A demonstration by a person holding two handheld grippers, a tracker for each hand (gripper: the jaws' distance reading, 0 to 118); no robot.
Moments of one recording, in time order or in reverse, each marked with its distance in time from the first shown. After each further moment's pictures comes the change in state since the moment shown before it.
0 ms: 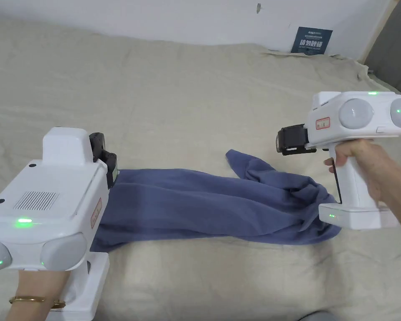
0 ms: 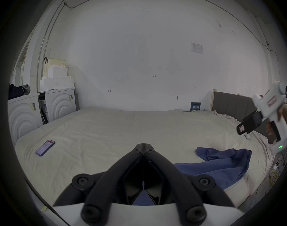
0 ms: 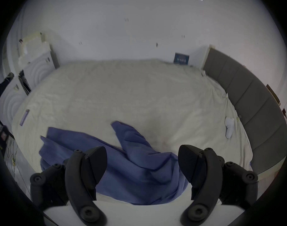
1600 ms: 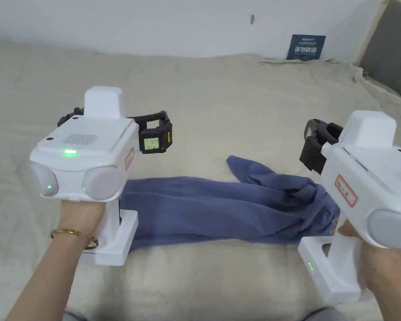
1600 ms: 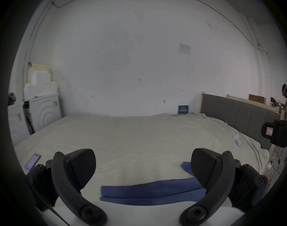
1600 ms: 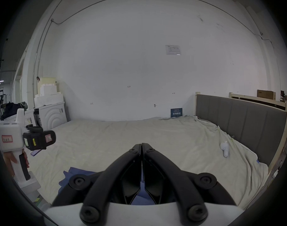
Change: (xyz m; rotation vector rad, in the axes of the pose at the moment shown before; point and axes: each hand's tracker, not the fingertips) left arm 0.022 0.049 -0.019 0.019 -0.076 -0.007; right arm -0.049 -0.127 0.139 0.737 0.046 -0.130
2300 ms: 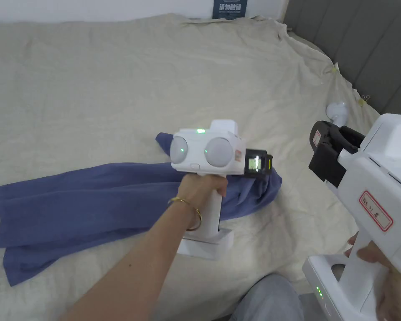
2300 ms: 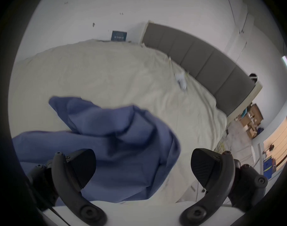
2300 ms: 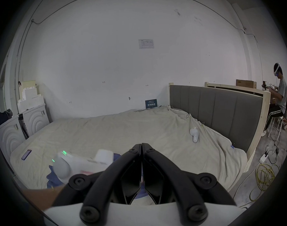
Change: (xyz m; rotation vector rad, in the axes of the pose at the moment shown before) left arm 0.258 -0.067 -0.139 -0.630 -0.606 0.059; right arm 0.074 -0.009 0.059 -0.069 -0.204 -0.079
